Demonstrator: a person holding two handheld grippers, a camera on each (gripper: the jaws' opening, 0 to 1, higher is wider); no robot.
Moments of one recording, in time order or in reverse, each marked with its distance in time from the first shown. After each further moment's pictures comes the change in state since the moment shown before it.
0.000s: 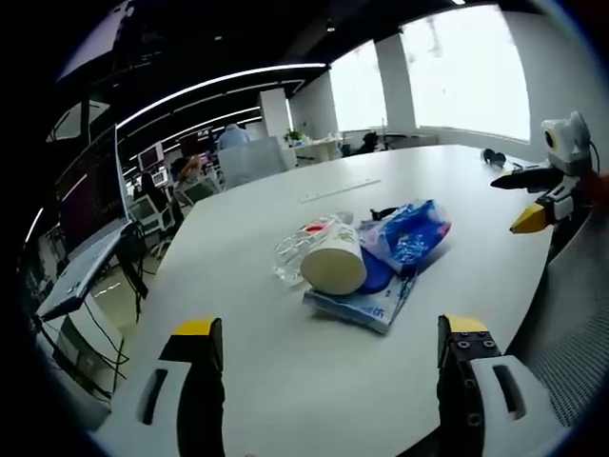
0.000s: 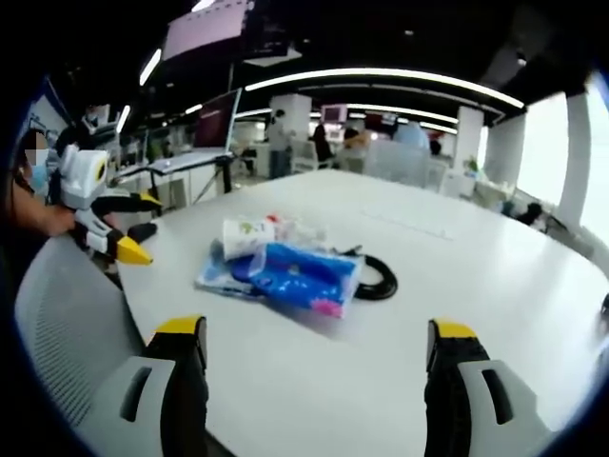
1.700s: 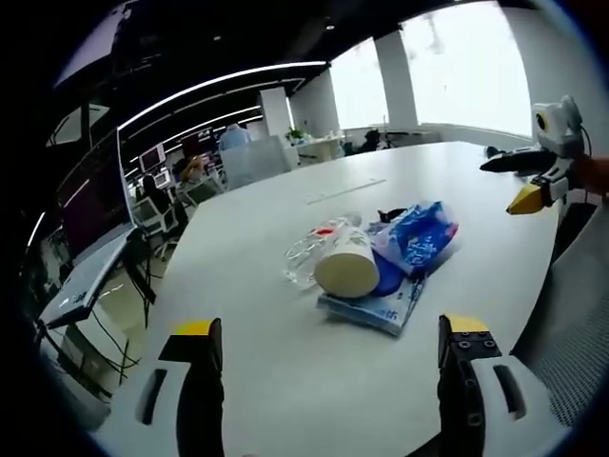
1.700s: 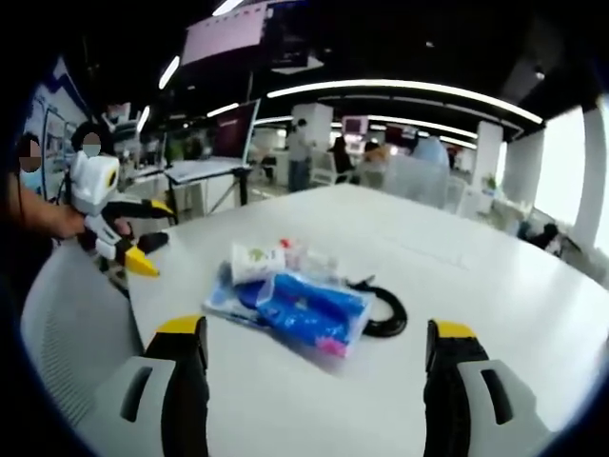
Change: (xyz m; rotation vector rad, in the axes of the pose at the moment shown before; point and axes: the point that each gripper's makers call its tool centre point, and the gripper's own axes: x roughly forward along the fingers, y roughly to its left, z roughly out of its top) left arm -0.003 0.019 0.012 0.011 0.002 0.013; right arm 0.016 0.001 0.044 -0.062 -0.056 0.082
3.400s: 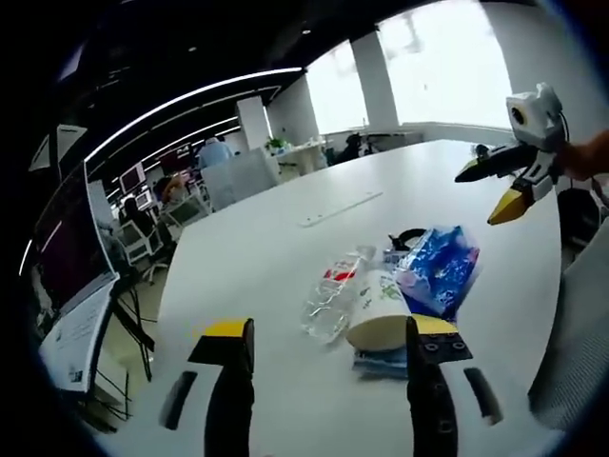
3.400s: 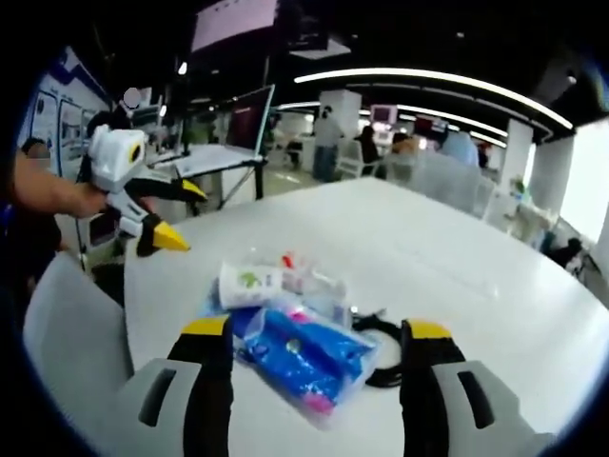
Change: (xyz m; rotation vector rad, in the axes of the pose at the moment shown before) left arm 0.058 0.027 0.054 0.084 -0.016 -0.087; right arm 0.061 -0.012 0.037 -0.065 0.069 0.109
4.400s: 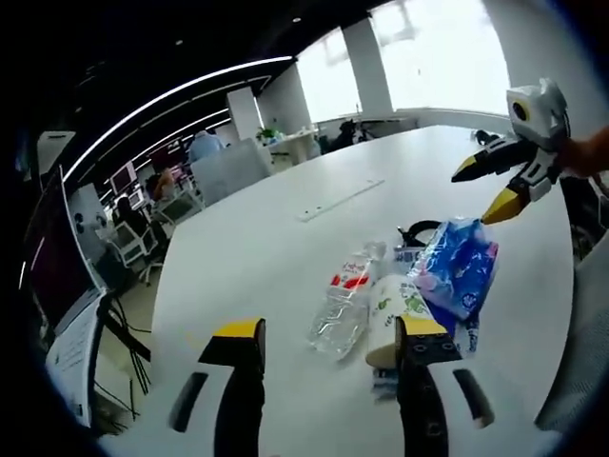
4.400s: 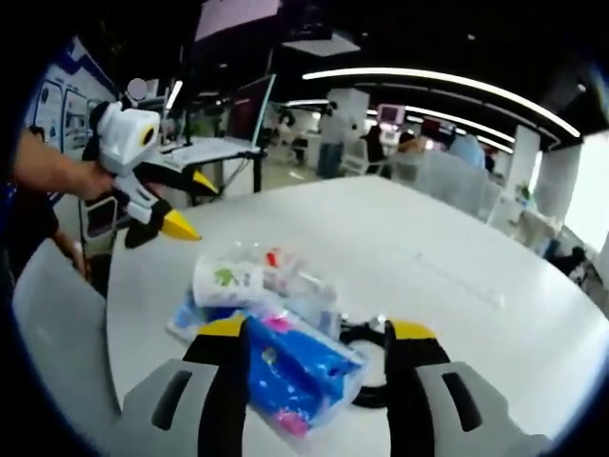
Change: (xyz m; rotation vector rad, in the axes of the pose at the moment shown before) left arm 0.043 0.010 0.006 0.049 0.060 -0.025; right arm 0.036 -0.021 -0.009 0.000 0.020 0.023
